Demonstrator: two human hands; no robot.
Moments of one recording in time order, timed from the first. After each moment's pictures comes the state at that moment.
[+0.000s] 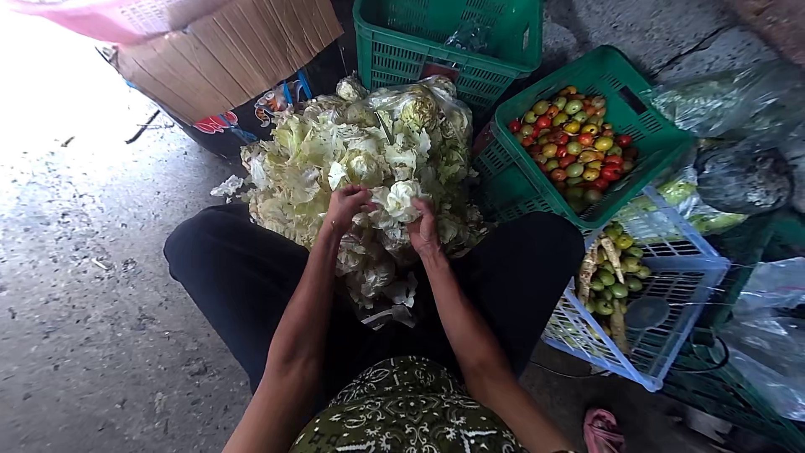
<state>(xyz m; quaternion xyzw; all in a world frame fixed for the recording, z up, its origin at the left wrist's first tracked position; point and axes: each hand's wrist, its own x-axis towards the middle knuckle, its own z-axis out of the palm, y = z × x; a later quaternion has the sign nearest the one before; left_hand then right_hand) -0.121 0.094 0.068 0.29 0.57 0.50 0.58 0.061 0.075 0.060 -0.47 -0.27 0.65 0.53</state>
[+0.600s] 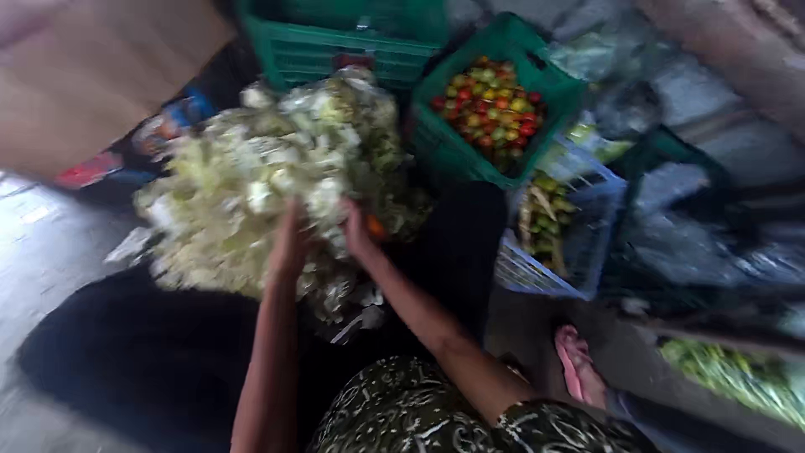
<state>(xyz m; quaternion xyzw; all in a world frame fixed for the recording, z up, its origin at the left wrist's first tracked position) -0.099 0.055 0.088 0.27 0.60 0.45 0.60 0.031 0.061 0.080 -0.55 -0.32 0.59 0.51</state>
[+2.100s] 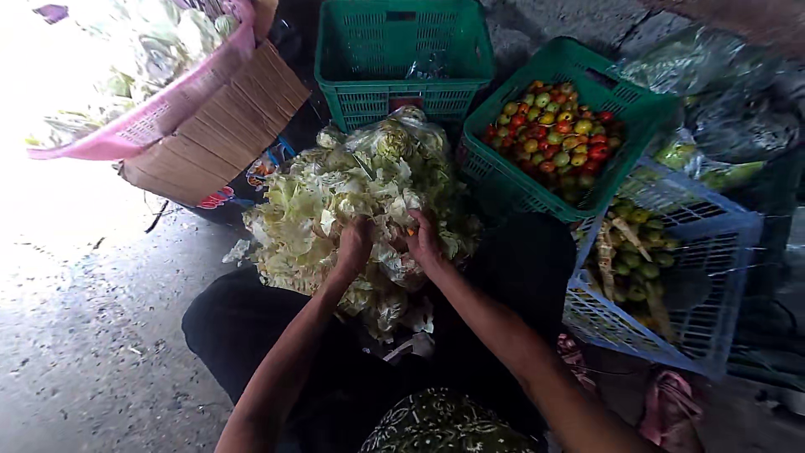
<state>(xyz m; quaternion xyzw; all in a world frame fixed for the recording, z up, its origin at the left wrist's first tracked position) -0.096 0.101 0.119 0.65 0.66 0.21 0.31 0.057 0.117 0.075 -0.49 -0.11 0.63 0.59</state>
